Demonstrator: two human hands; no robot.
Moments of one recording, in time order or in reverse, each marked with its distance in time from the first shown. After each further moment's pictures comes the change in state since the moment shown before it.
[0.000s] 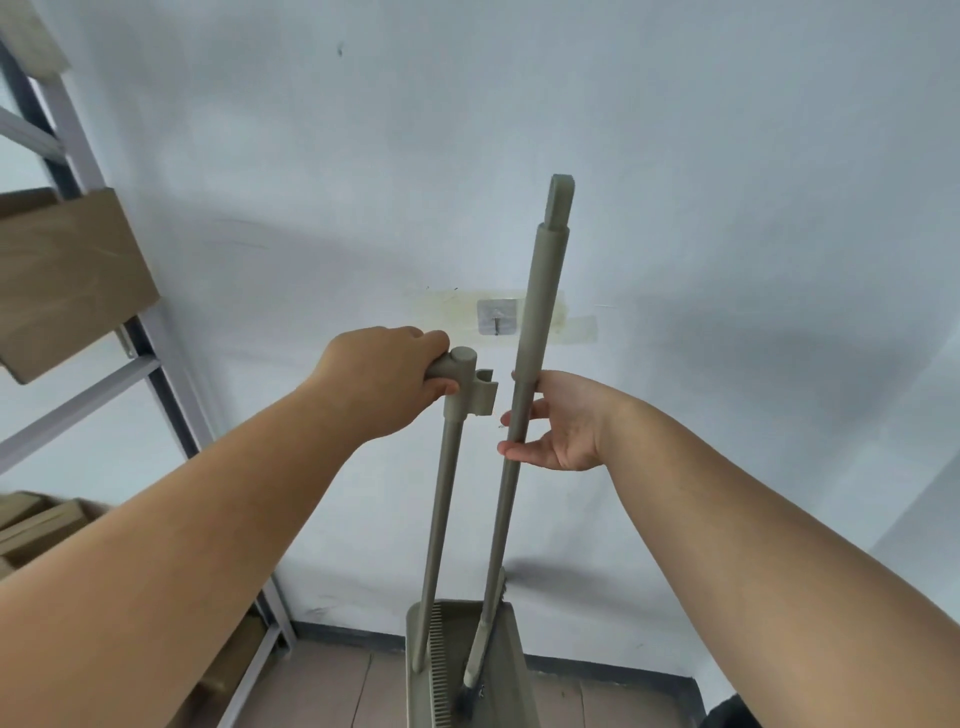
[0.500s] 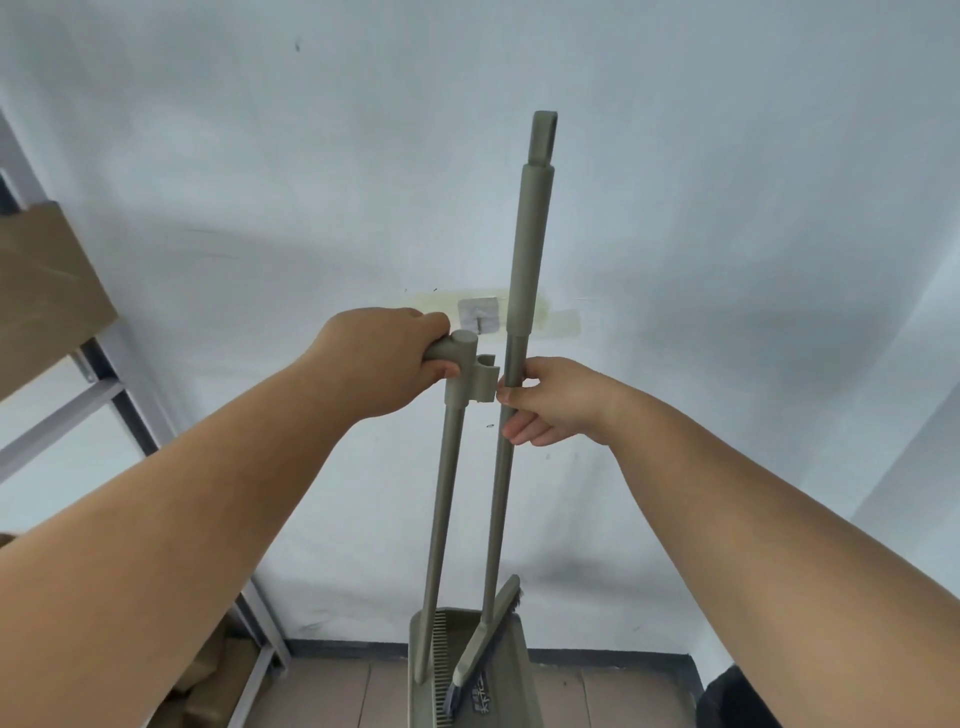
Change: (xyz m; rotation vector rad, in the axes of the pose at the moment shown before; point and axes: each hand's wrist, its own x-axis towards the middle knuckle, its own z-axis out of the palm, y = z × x) left_hand 0.027 -0.007 -0.006 -0.018 0.008 0.117; right_hand -0.001 -0.004 -0.007 -0.680 0.144 -0.461
